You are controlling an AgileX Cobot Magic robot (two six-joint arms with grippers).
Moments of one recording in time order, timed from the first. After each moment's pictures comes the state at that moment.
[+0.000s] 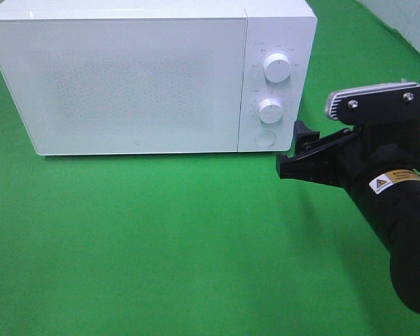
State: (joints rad) left arm -0.03 0.00 -0.52 -0.07 1.07 -0.01; right arm 0.82 1.66 -0.36 0.82 -1.20 -0.37
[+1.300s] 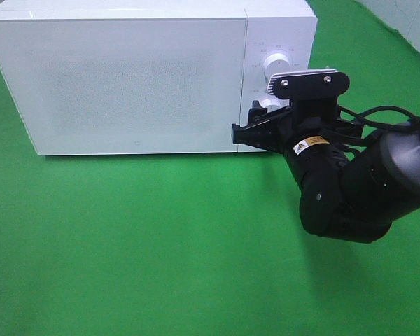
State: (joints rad) left arm -0.03 0.00 -0.52 -0.07 1.07 -0.01; right arm 0.69 1.98 -0.69 0.68 -1.19 -0.26
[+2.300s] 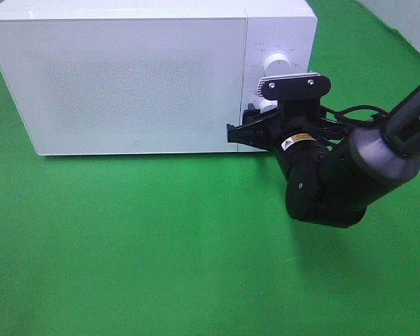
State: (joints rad) left arm -0.03 0.00 -0.52 -0.07 1.07 0.00; right arm 0.63 2.10 -0.81 0.64 -1.15 -0.26
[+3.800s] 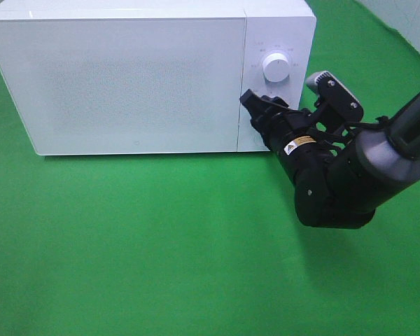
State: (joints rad) left arm -0.03 0.00 -0.52 -0.07 1.07 0.00; right arm 0.61 2.11 -0.79 0.50 -1.18 0.66
